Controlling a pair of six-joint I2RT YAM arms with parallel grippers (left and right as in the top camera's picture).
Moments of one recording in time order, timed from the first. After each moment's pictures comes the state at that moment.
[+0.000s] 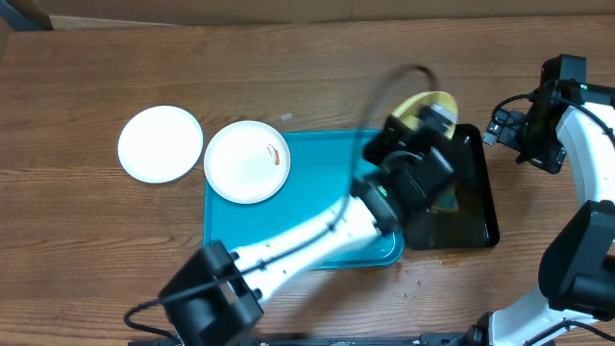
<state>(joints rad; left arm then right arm) -0.96 1.85 1.48 -0.33 -0.82 -0.05 -0.23 1.82 1.47 -1.04 0.01 0.26</state>
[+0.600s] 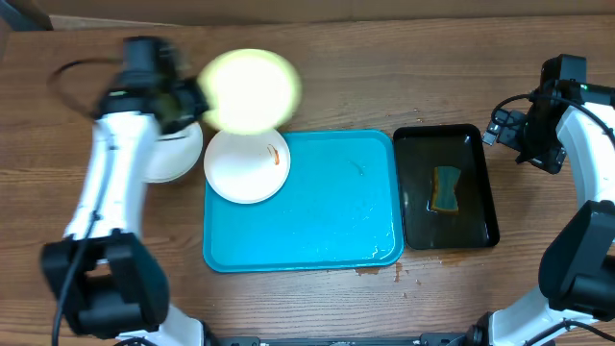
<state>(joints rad) 0.17 1.76 1.49 -0.78 0.25 -0.42 -0.23 1.82 1.47 -1.04 0.01 0.26</state>
